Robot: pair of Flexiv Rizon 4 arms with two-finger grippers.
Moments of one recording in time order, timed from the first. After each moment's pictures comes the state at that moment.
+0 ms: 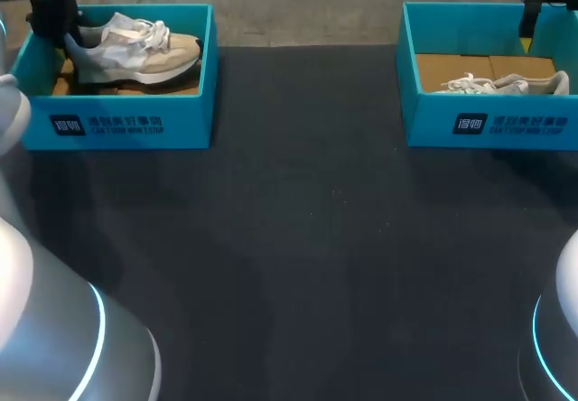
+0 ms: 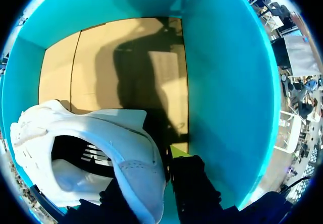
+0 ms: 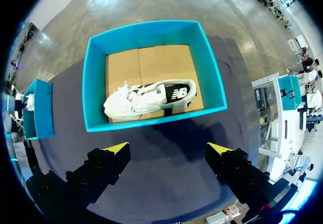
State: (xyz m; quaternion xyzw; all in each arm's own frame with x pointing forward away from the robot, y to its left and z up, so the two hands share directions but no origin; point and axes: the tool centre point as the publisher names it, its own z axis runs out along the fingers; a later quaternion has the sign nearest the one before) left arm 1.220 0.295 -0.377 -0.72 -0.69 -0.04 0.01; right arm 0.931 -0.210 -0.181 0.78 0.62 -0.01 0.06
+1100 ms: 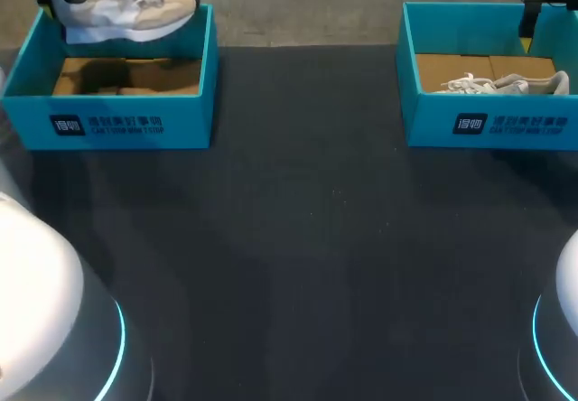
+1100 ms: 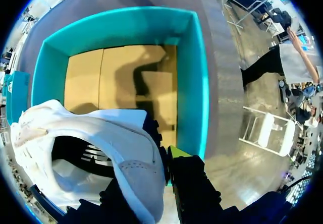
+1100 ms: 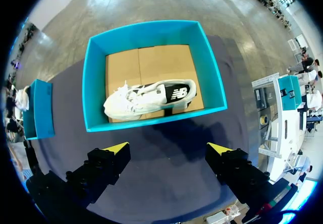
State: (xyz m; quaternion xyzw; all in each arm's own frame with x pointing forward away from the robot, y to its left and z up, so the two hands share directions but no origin) left arm 1.219 0.289 -0.268 -0.70 -0.71 -0.04 0.02; right arm 0.931 -0.210 -0.181 0.78 0.62 -0.01 0.06
